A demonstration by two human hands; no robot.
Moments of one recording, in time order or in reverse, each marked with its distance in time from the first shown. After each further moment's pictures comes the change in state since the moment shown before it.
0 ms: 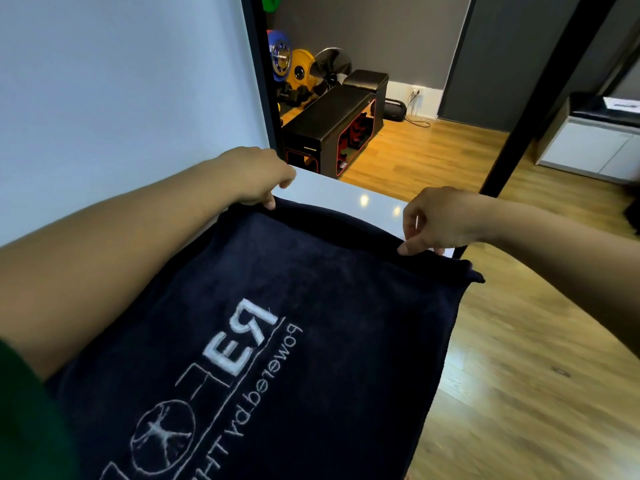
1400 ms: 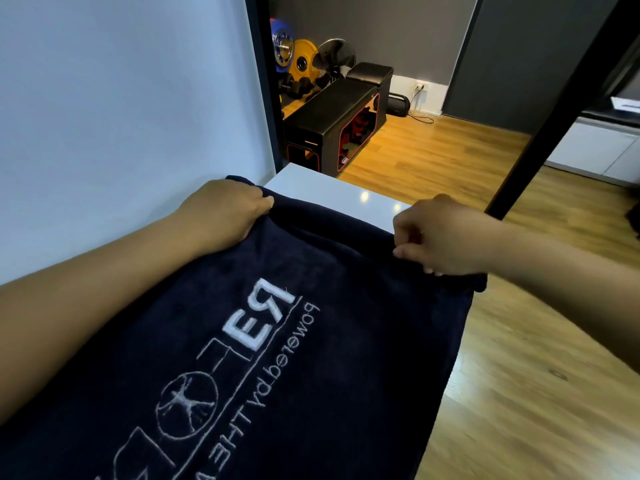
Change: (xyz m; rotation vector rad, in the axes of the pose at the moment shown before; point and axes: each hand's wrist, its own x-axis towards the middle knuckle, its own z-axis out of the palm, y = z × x) left_hand -0.041 -0.007 0.065 0.073 0.416 0.164; right_hand -0.009 -0.018 0.014 -0.003 0.104 -0.153
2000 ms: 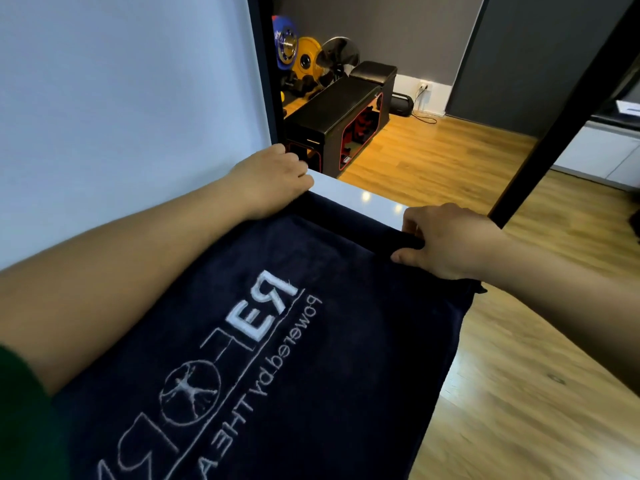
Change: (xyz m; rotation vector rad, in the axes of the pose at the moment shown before) left_hand 0.071 0.014 -0.021 0.266 -0.064 0.100; right_hand 0.013 0.014 0.007 -0.187 0.084 0.165
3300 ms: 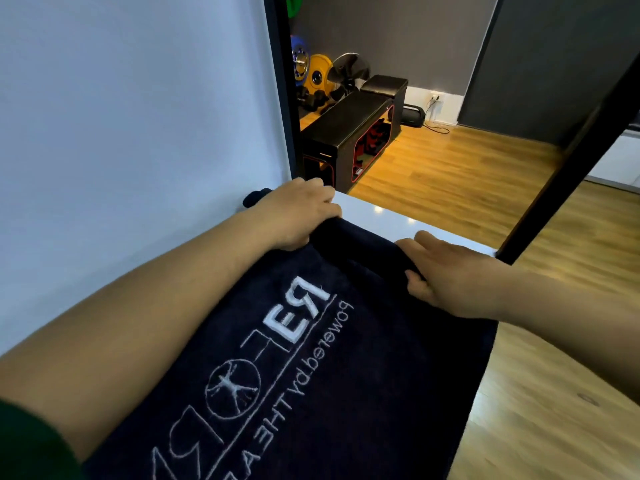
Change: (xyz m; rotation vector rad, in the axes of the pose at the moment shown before) left_hand -0.003 0.007 0.004 -0.352 0.047 0.005; right_hand -0.003 -0.007 0.020 -0.090 -0.007 -0.311
